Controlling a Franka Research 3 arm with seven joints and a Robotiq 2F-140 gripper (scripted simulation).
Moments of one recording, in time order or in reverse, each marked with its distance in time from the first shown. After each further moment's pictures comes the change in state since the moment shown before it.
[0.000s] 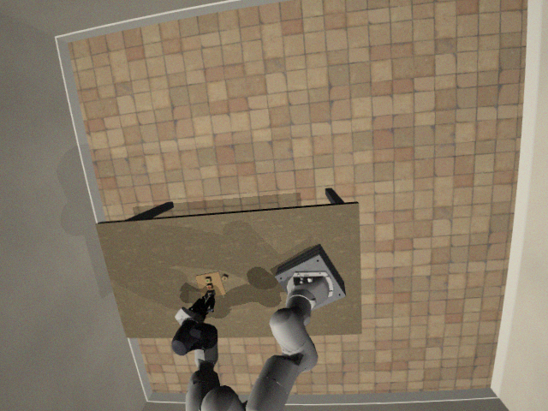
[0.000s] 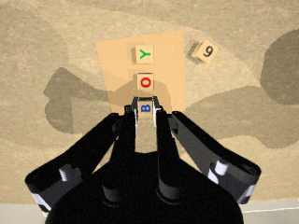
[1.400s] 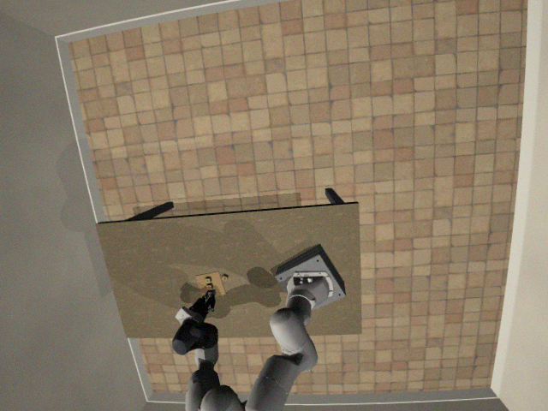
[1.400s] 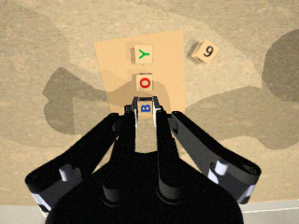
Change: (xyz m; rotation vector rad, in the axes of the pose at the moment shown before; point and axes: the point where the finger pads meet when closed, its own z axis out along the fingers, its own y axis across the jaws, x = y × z) arm 0.000 0.001 0.003 -0.001 0.000 0.000
